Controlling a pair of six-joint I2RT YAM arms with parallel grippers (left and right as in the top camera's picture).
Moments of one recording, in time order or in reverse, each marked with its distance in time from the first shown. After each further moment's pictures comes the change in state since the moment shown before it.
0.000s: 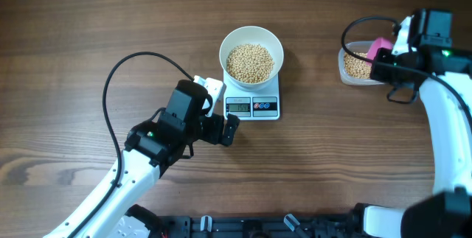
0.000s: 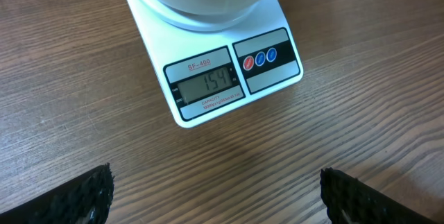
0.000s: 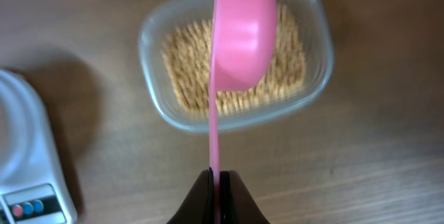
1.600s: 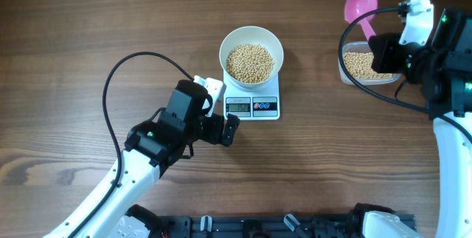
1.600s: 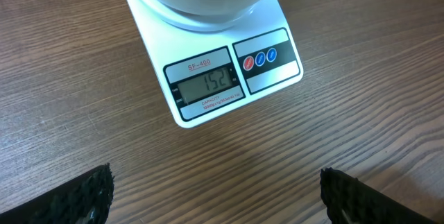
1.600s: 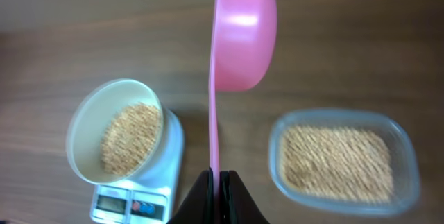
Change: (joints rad) left arm 0.000 0.000 0.000 0.000 0.000 0.000; right arm -0.001 -0.198 0.011 0.170 -0.399 -0.113
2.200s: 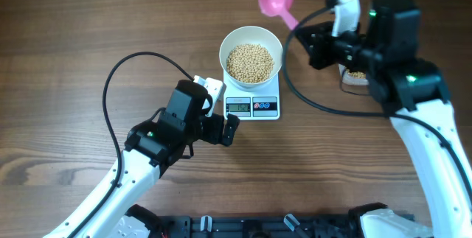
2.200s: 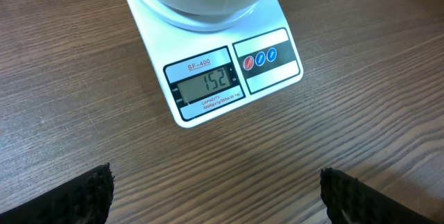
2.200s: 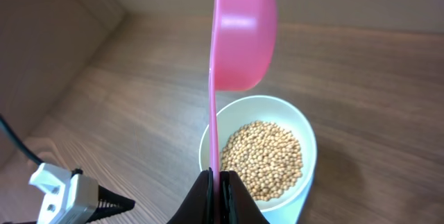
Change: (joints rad) left arm 0.000 0.000 0.000 0.000 0.000 0.000; right arm 0.375 0.075 0.027 0.169 -0.058 0.144
